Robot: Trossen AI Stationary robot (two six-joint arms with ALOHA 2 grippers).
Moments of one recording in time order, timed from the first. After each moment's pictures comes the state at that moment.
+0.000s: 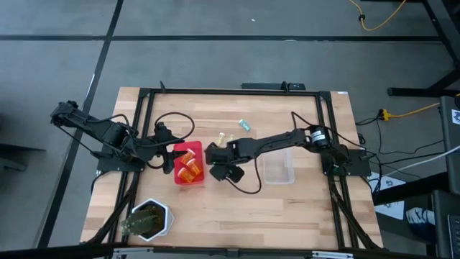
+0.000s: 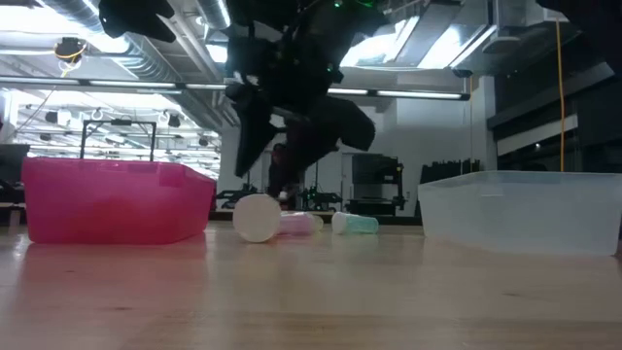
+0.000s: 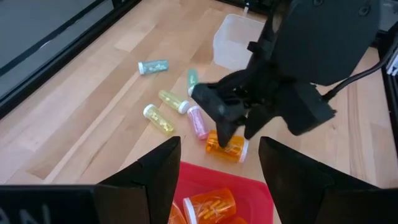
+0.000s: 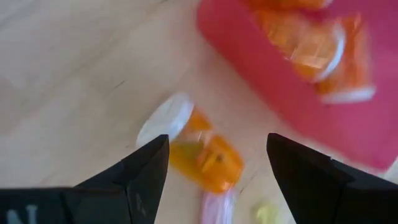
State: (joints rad) left arm -0.41 0.86 0.89 -0.74 -0.58 -0.62; right arm 0.11 2.22 1.81 -0.69 0.07 -0.82
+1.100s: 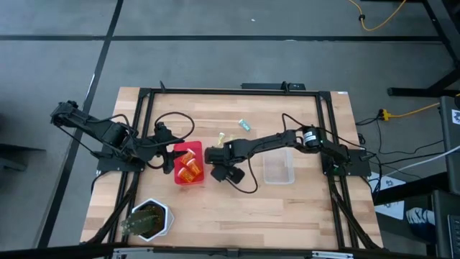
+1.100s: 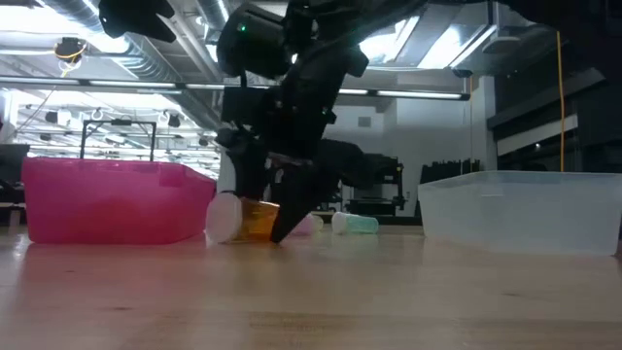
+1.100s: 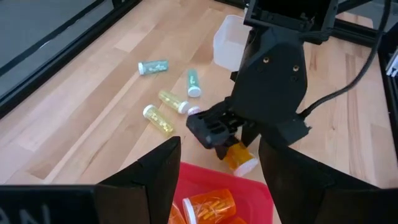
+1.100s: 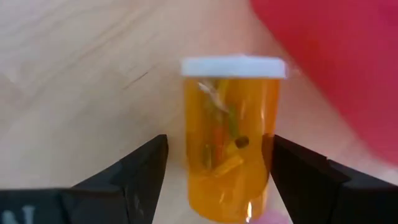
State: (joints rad) left arm -0.41 0.86 0.89 -0.74 -0.58 -0.62; right arm 0.08 2.31 1.81 -0.69 -0.05 -0.83
